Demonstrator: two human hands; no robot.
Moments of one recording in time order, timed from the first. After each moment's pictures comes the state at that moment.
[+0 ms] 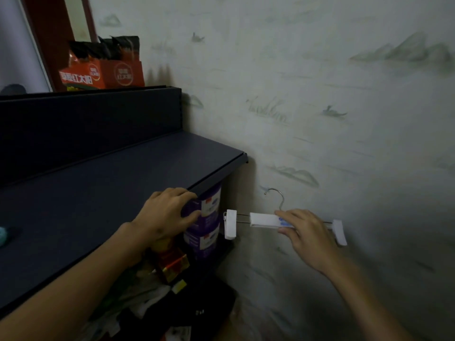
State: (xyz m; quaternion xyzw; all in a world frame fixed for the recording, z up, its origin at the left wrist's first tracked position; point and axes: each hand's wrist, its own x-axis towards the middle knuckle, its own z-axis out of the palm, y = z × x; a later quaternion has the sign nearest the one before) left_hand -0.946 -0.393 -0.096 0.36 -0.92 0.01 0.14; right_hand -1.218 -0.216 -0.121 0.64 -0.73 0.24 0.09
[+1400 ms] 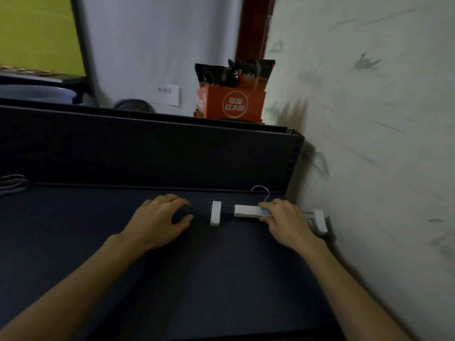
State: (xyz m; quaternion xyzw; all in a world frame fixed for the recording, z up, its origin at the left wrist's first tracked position) left_hand -0.969 -0.607 -0.084 0.72 -0.66 0.05 0.19; right_hand -1.230 -0.746 -0.087 0.89 -0.44 0.14 0.01
